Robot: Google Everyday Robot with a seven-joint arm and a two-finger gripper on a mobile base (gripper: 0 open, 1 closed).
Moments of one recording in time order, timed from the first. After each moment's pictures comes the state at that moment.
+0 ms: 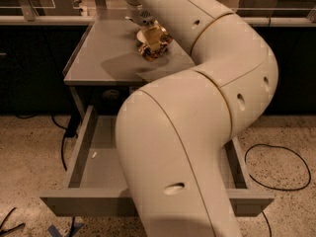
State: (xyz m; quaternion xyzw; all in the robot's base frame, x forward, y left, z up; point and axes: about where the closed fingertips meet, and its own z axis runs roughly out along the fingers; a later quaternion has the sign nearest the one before) arm 0.750 0.005 0.915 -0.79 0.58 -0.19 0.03
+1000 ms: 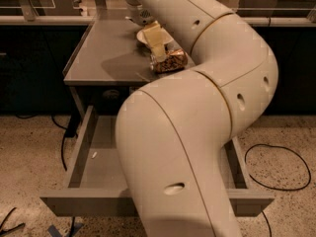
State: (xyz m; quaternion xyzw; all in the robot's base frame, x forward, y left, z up) arm 0.750 0.005 0.915 -0.79 0.58 -0.19 0.03
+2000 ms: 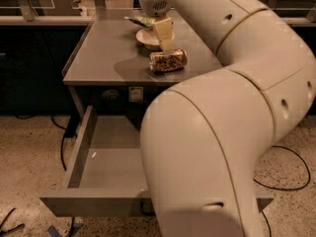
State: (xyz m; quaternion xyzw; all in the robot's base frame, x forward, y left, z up) arm 0.751 -0.012 0.942 -0.79 0.58 -0.19 0.09
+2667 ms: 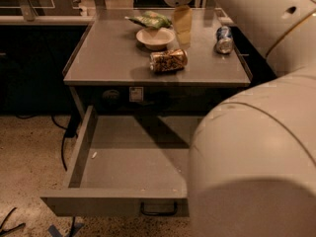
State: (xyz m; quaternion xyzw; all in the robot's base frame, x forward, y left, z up) arm 0.727 -0.065 0.986 -0.75 0.61 -0.22 0.14
